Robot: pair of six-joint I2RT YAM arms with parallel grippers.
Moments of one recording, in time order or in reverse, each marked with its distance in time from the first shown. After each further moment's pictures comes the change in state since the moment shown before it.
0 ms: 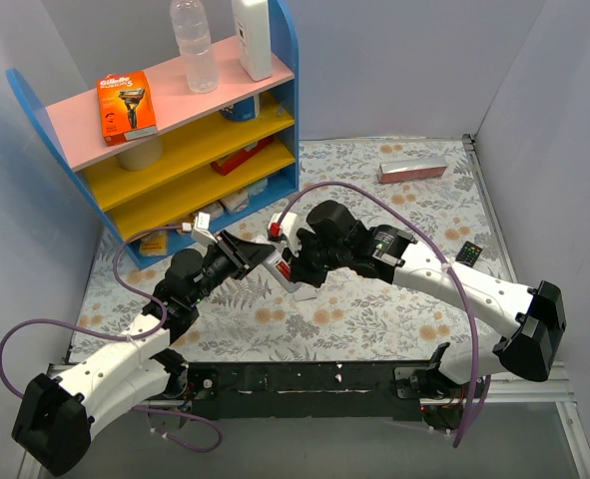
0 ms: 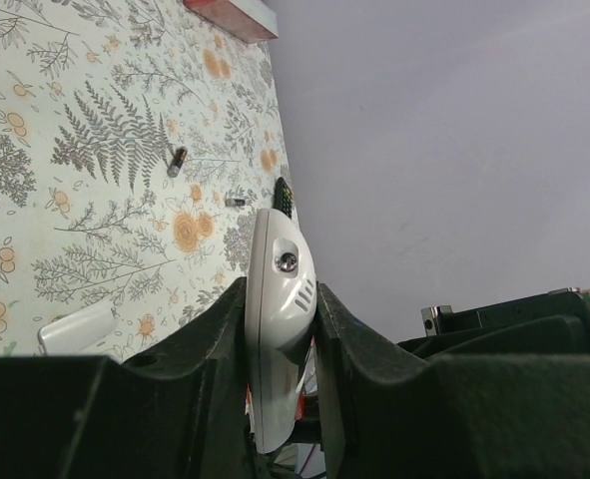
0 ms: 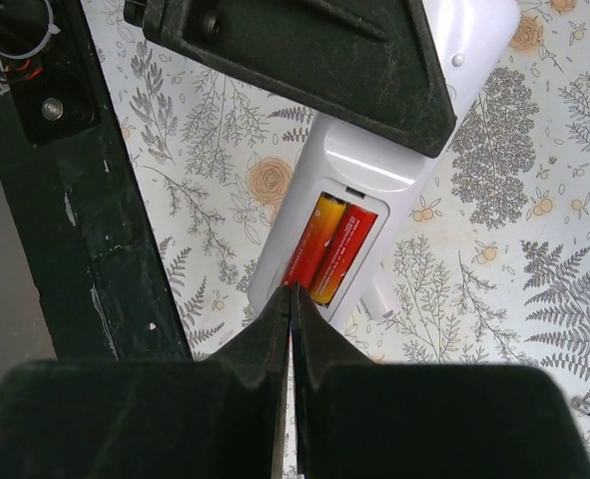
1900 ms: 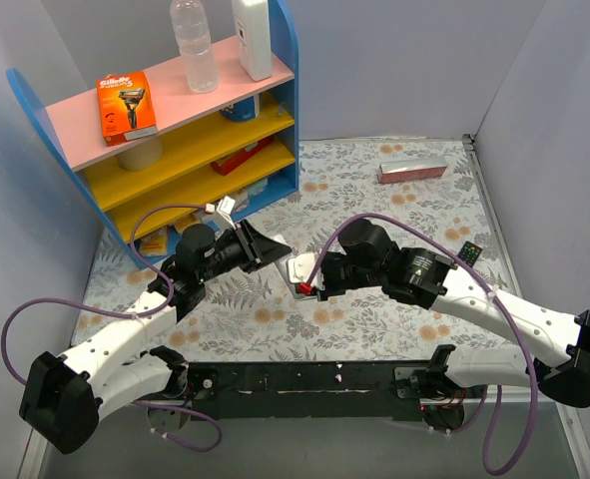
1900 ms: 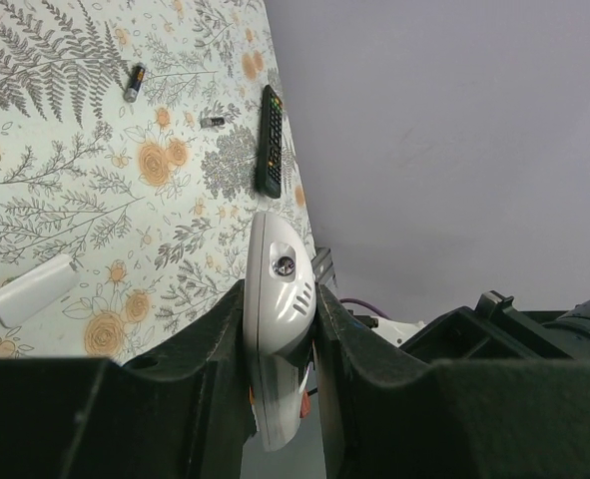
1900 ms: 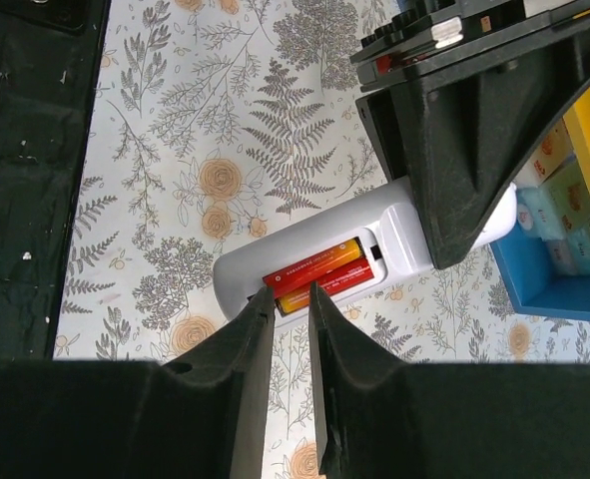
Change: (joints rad) left arm 0.005 0.153 0.198 -0.169 0.229 0.078; right arm 0.055 -0.246 -0.163 0.068 -0.042 -0.542
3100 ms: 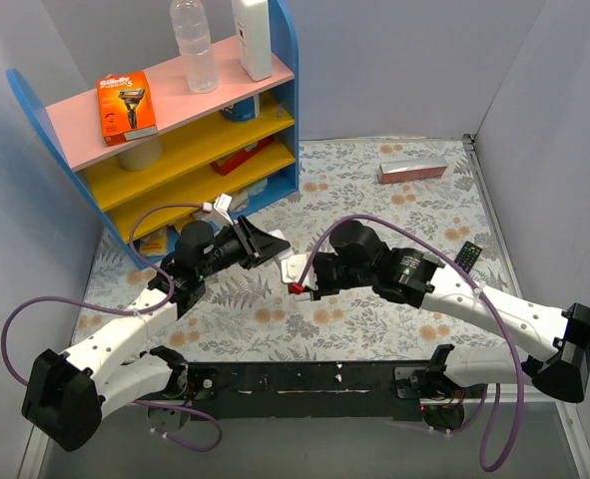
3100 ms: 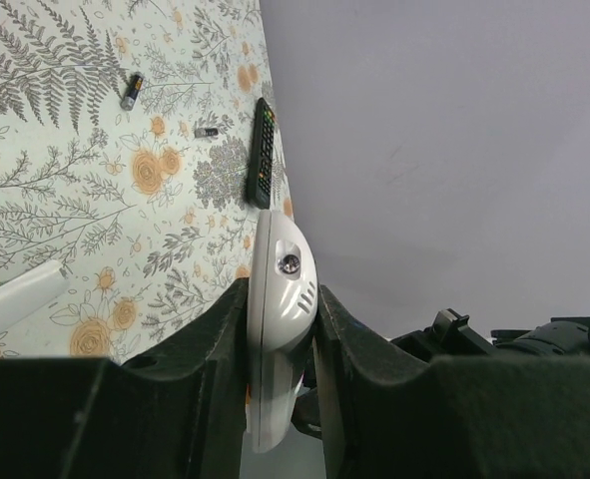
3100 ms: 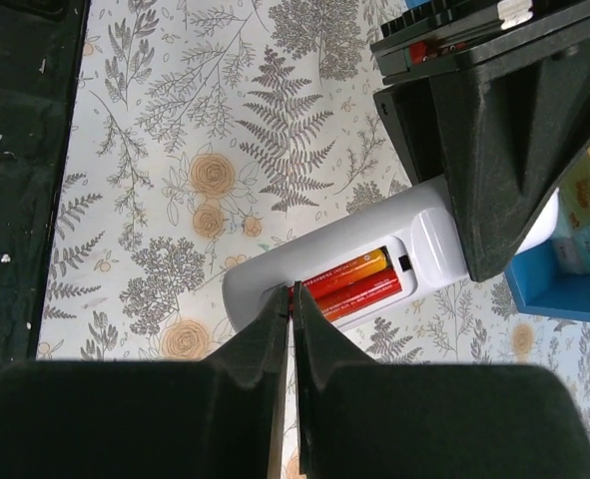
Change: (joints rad) left arm 0.020 0.020 0.018 0.011 0.015 -0.056; right arm 0.000 0.045 -0.016 0.037 0.015 -0.026
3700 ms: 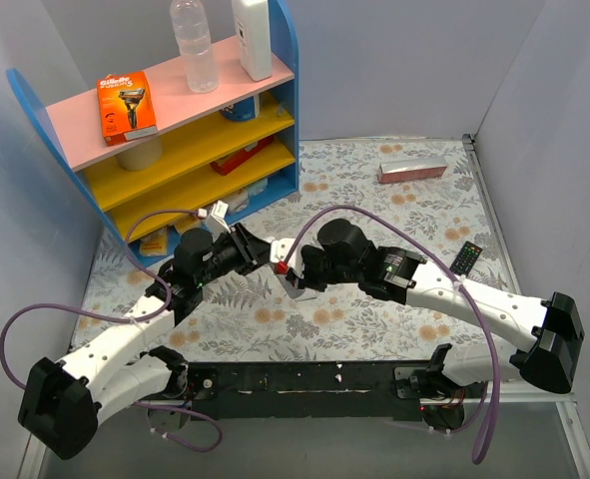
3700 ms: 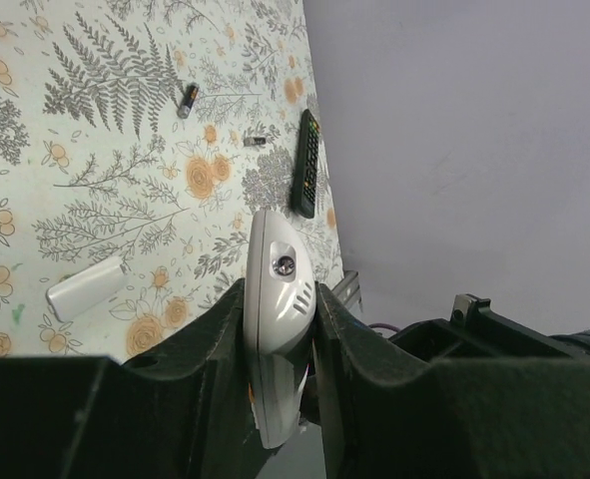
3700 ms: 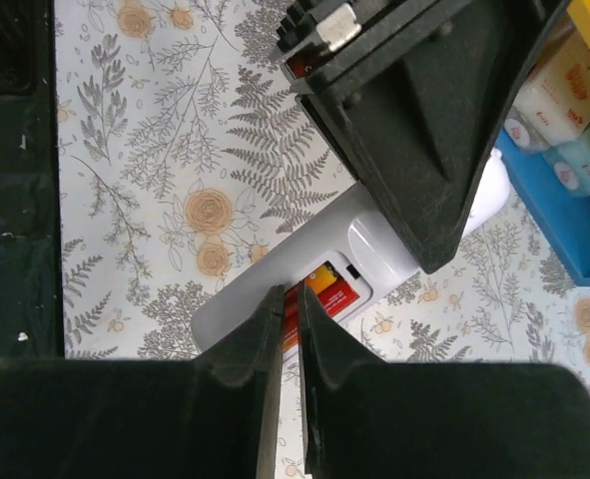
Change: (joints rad) left arm -0.005 -0.031 -0.043 -0.047 -0.073 0.060; right arm 0.001 0.086 -0.017 0.148 0.060 0.199
